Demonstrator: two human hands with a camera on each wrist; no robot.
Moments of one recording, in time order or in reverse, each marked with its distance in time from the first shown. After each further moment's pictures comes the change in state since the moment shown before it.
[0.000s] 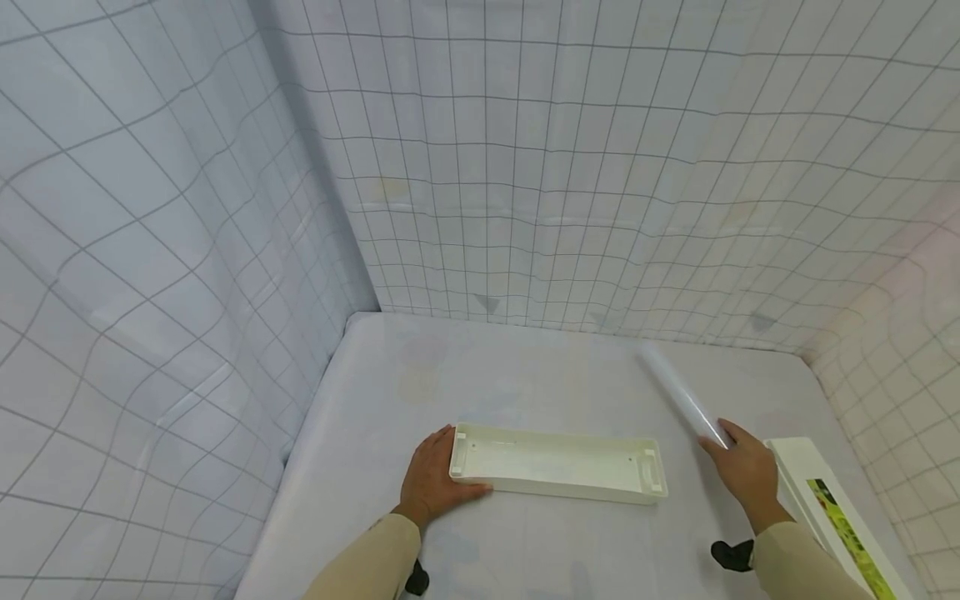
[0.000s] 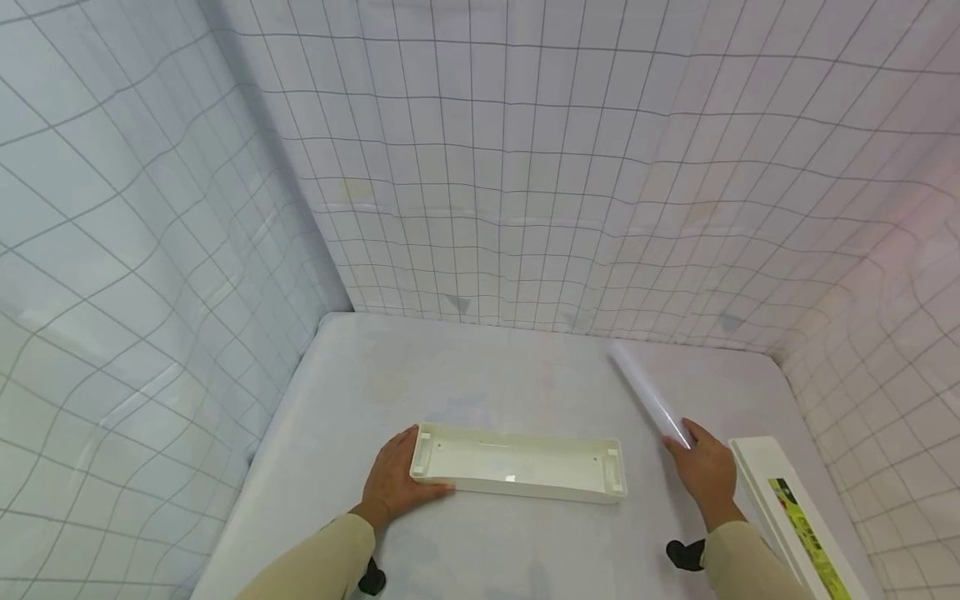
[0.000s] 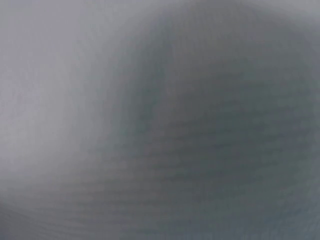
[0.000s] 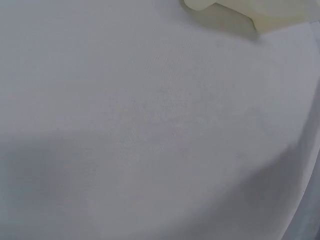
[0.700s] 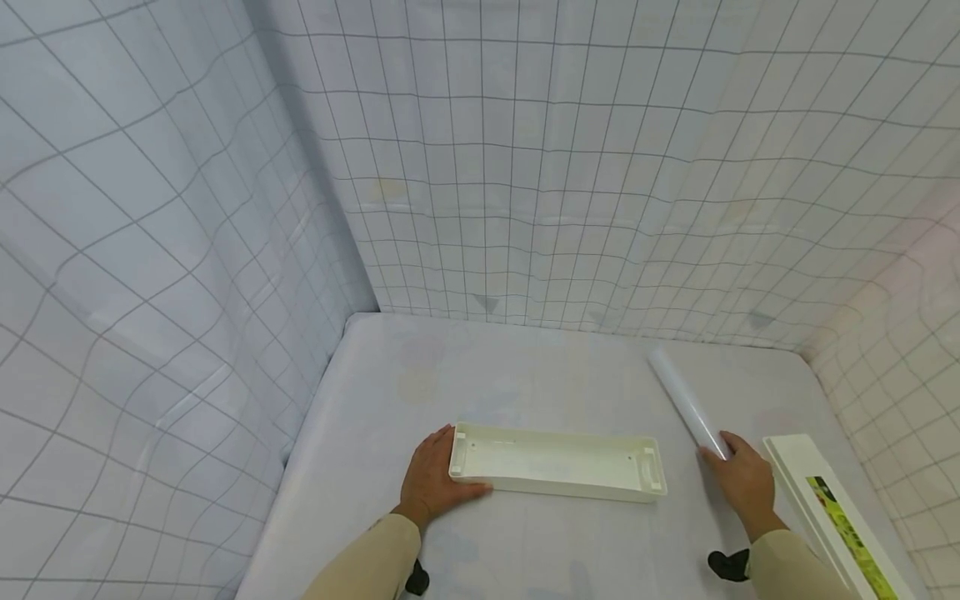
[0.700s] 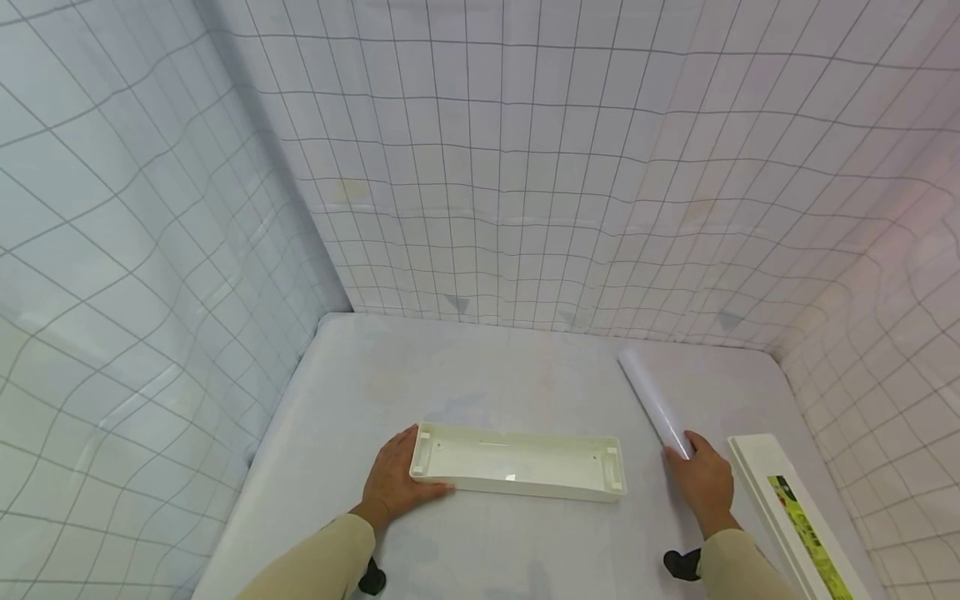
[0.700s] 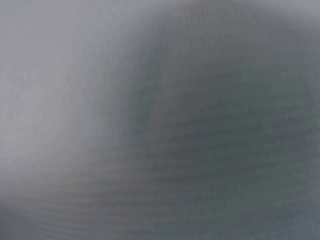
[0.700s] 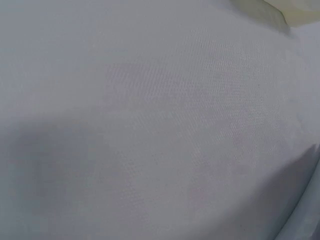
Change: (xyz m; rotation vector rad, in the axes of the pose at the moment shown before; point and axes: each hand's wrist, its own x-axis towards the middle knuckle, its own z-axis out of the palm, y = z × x) left_hand 0.001 0.000 0.000 -0.001 0.012 0.017; right_hand -0.011 0.006 0.010 0.033 -0.035 0.096
